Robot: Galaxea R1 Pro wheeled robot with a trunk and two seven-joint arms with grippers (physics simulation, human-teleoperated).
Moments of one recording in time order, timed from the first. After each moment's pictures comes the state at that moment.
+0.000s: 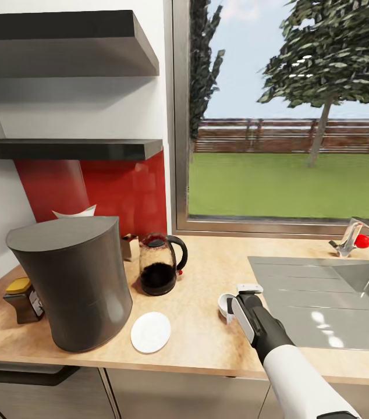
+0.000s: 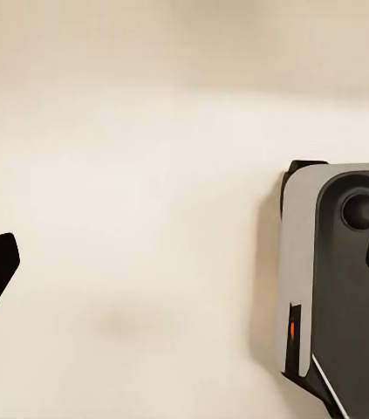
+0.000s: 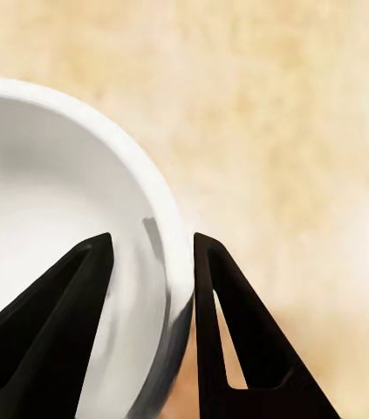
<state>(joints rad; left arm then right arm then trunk) 0.14 0.25 0.40 -0.18 -0.22 -0.38 -0.21 -0.71 0.12 0.07 -0.76 -0.14 0.72 -0.40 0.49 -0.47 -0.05</state>
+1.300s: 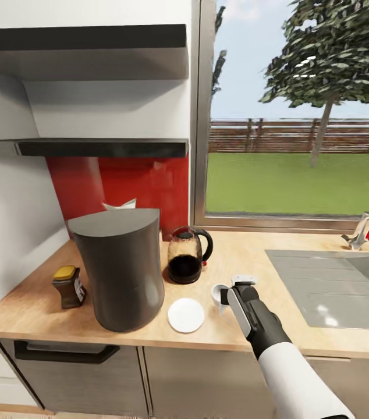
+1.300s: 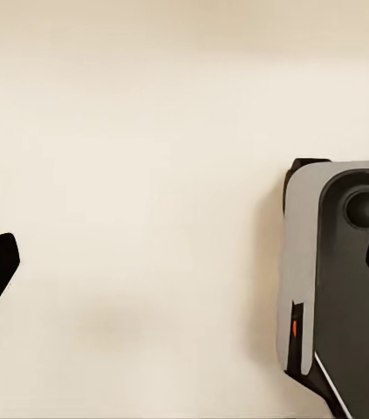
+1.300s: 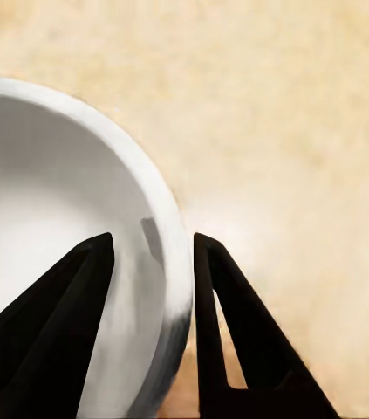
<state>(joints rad) 0.14 0.25 0.40 -0.18 -0.22 -0.38 -0.20 -0.71 0.15 0.08 -0.88 -0.17 0.79 -0.40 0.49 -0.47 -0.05</state>
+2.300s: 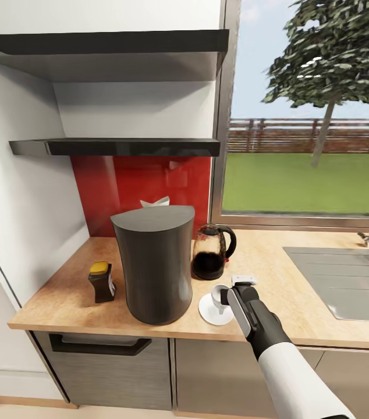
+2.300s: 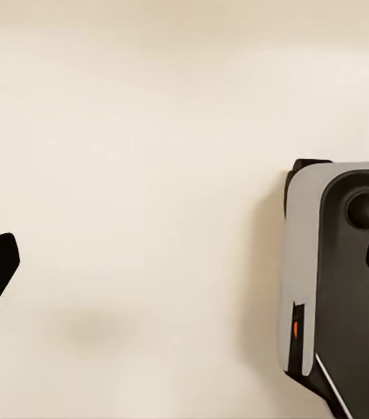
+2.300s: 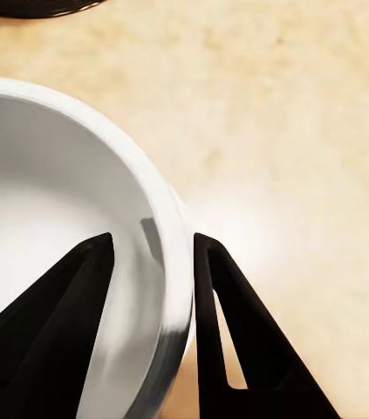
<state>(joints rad) 0.14 0.25 0.40 -0.18 -0.22 -0.38 -0.20 -0.71 0.15 0.08 -0.88 -0.17 0.79 -0.40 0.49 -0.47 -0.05</state>
